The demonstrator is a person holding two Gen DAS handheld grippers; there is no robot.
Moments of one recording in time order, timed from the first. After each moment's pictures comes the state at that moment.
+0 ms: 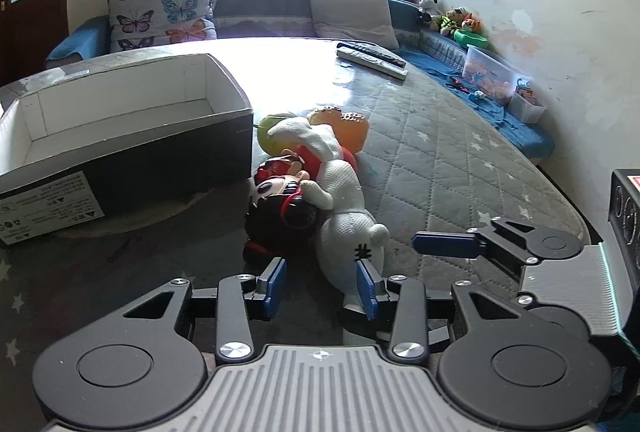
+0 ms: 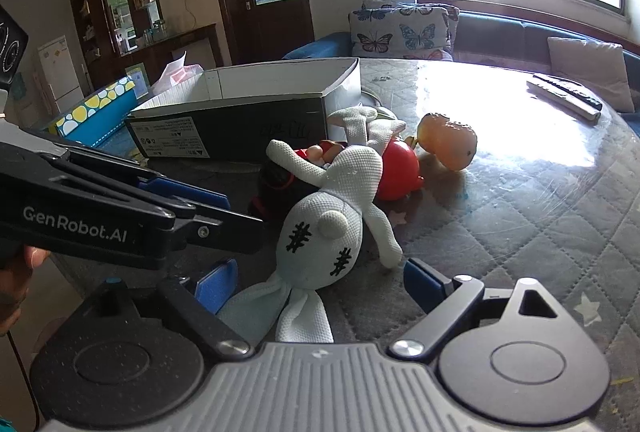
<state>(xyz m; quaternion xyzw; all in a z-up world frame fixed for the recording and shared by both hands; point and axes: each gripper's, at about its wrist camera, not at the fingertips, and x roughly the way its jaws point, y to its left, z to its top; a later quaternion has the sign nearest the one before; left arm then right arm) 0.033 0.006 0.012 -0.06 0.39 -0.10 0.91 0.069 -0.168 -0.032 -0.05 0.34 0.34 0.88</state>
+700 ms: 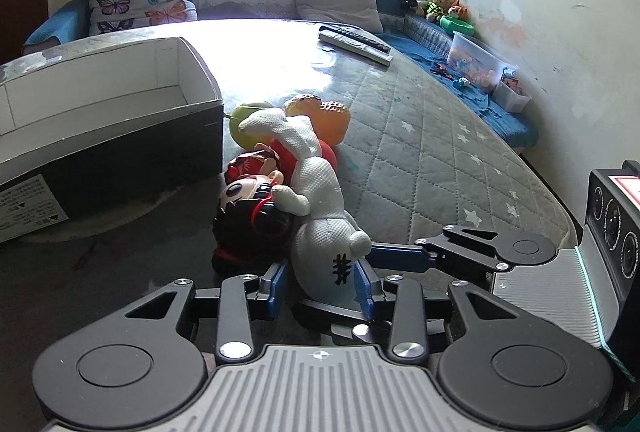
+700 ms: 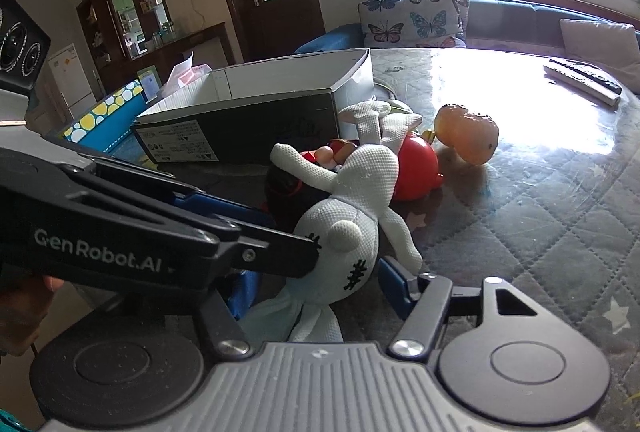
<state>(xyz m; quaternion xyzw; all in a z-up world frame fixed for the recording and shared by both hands) 0.057 0.000 0.006 -0.07 0.41 -0.13 0.90 0.086 -0.162 -0.036 -0.02 0.36 0.36 0.86</state>
